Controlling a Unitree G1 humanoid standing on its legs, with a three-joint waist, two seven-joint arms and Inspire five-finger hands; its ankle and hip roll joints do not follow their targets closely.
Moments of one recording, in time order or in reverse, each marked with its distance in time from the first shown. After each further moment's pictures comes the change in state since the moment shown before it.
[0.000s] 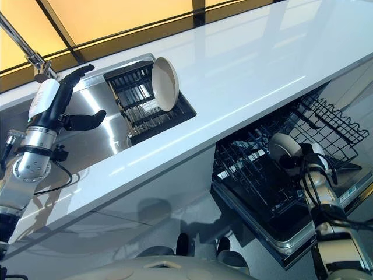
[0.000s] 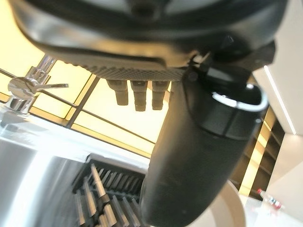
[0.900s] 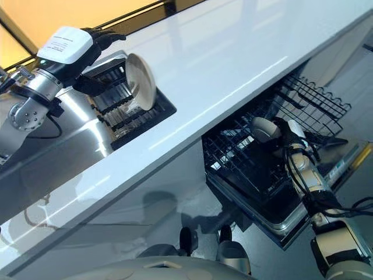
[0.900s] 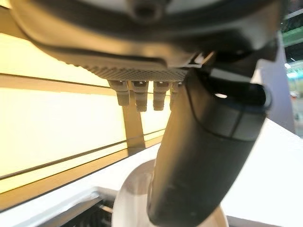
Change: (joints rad) left arm -0.496 0.276 -0.374 0.052 0.222 0.083 -0.121; right arm 0.066 0.003 0.123 -0.336 0.082 -0.087 -0.081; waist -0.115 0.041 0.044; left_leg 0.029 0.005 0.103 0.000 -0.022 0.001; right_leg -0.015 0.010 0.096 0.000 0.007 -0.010
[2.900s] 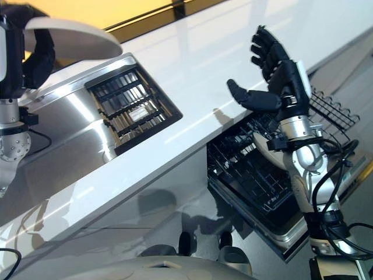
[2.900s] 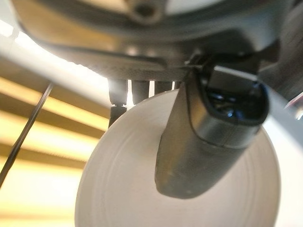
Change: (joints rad) left arm 0.425 -0.207 0.533 -0.316 0.312 -0.099 0.654; right arm 0.114 0.106 -0.214 -0.652 0.448 -0.317 0.181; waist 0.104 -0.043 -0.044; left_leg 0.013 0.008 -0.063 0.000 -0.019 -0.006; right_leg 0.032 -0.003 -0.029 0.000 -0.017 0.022
